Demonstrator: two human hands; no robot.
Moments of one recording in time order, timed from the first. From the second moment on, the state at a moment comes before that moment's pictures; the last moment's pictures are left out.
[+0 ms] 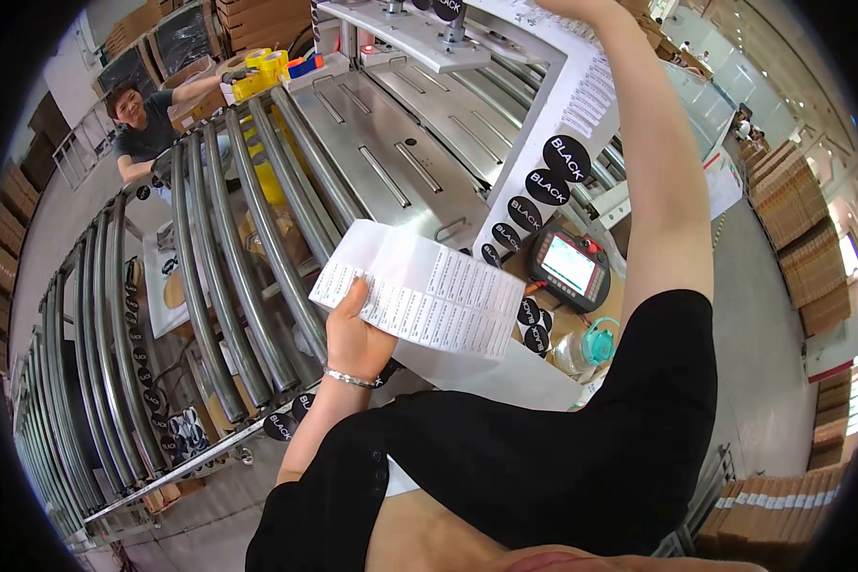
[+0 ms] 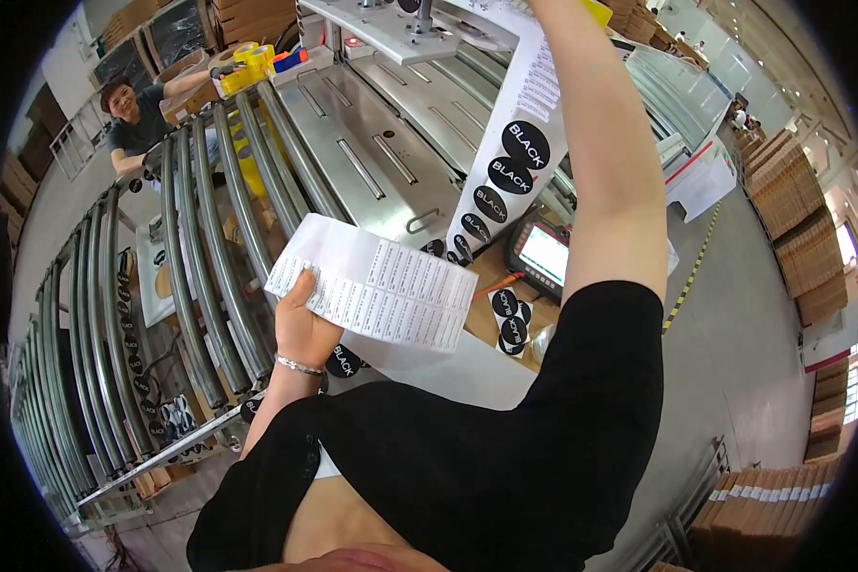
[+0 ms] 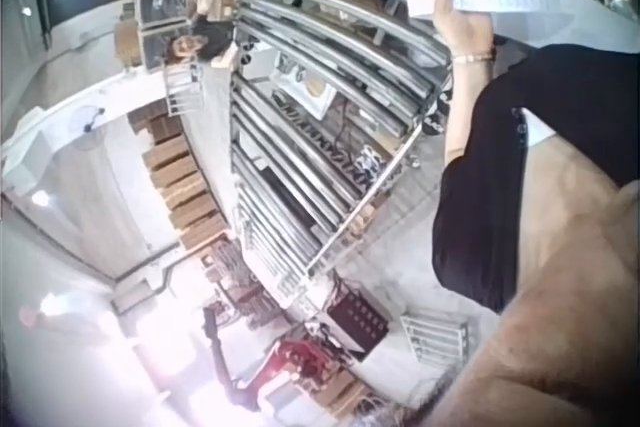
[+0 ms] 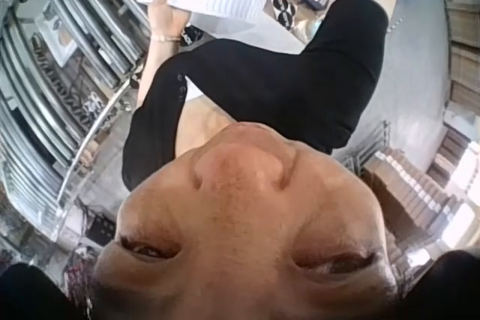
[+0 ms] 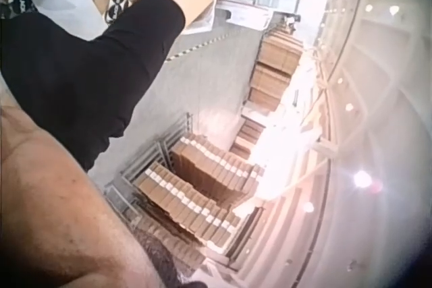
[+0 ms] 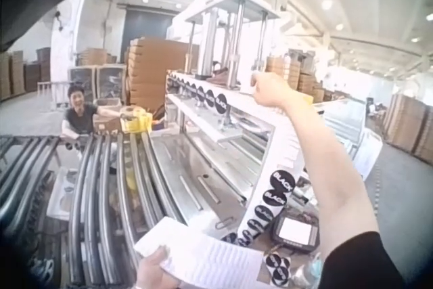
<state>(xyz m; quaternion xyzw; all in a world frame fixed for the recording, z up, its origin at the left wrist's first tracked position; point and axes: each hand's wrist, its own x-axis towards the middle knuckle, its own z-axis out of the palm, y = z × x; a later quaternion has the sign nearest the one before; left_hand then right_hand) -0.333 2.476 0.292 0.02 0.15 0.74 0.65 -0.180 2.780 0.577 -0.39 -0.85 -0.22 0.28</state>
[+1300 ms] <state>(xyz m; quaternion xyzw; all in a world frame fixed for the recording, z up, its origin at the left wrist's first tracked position) -0.341 2.473 0.312 0.06 0.14 0.76 0.63 -0.184 2.616 0.429 -0.15 -0.87 0.46 0.05</state>
